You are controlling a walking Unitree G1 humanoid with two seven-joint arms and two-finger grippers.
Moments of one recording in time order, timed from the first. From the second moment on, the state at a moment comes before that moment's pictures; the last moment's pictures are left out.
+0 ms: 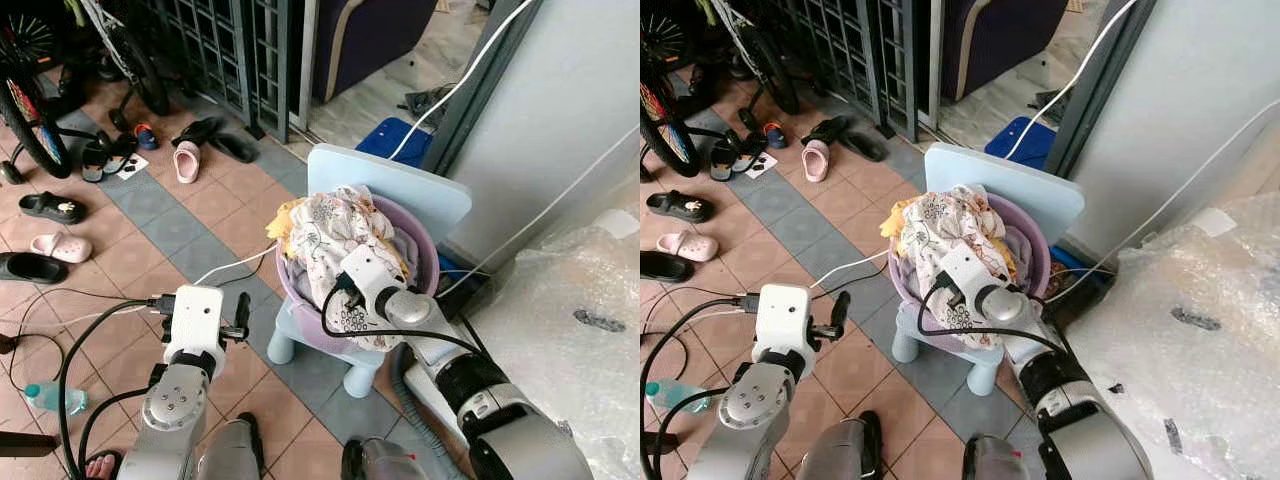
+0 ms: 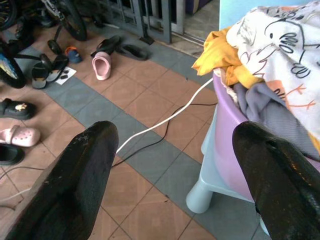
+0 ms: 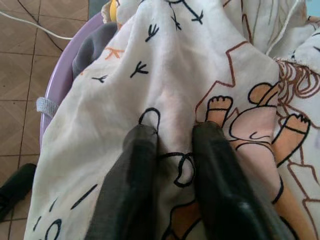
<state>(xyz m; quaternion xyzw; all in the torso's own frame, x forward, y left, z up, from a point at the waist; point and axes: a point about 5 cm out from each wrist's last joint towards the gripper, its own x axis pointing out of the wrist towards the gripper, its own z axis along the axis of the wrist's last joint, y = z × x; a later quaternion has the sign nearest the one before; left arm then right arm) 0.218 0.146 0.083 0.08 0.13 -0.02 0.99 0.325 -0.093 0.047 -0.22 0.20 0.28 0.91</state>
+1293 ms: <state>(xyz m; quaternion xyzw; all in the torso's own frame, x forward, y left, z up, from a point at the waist) 0.279 0.151 0.093 0.13 0.08 0.01 0.99 0.338 -0.108 0.209 0.08 -0.14 0.11 0.98</state>
